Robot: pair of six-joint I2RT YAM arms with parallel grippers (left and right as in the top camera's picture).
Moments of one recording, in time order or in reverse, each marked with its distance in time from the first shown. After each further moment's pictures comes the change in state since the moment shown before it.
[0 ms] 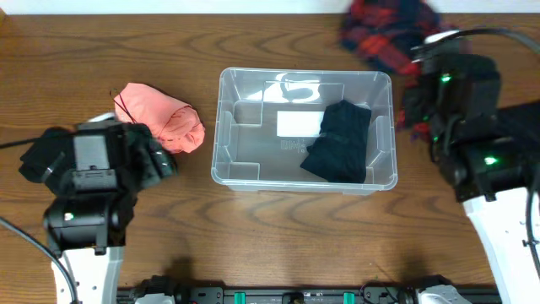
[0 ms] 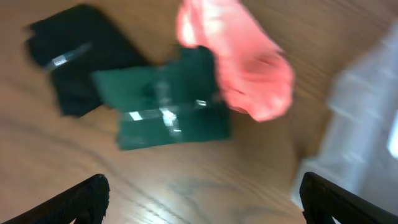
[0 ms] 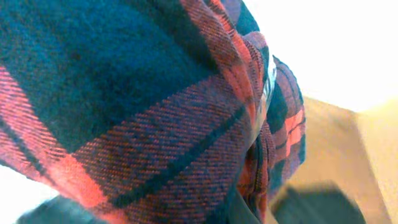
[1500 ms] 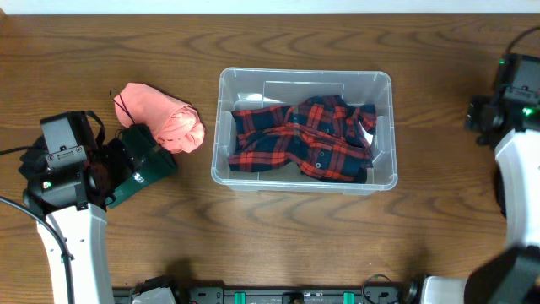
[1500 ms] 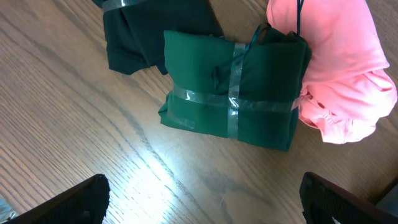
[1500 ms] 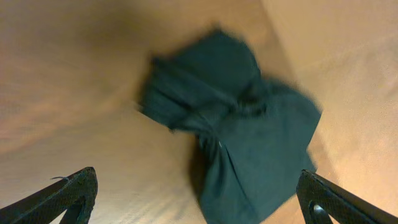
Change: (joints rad) left arm 0.227 0.155 0.000 -0.025 0.012 -0.056; right arm -0.526 0.316 -0.036 -0.072 0.299 0.144
